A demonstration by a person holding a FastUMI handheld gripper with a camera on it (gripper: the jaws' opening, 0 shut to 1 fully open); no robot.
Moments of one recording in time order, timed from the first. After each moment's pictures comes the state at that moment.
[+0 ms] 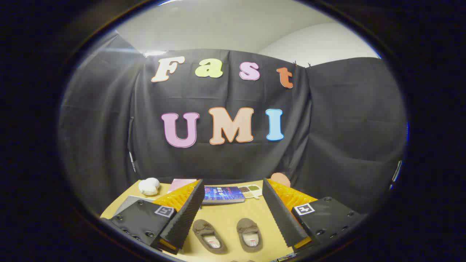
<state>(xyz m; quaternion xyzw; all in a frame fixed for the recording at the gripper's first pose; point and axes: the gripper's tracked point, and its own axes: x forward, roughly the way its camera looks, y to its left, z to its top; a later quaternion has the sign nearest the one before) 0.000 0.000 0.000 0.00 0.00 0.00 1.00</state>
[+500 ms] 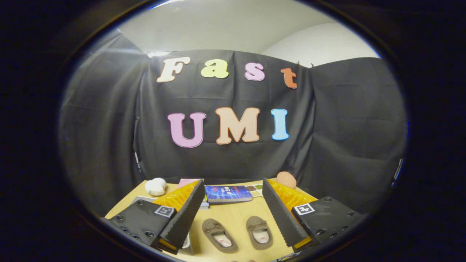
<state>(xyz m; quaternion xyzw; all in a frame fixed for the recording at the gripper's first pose) -0.012 0.034 -0.004 0.00 -0.01 0.01 1.00</state>
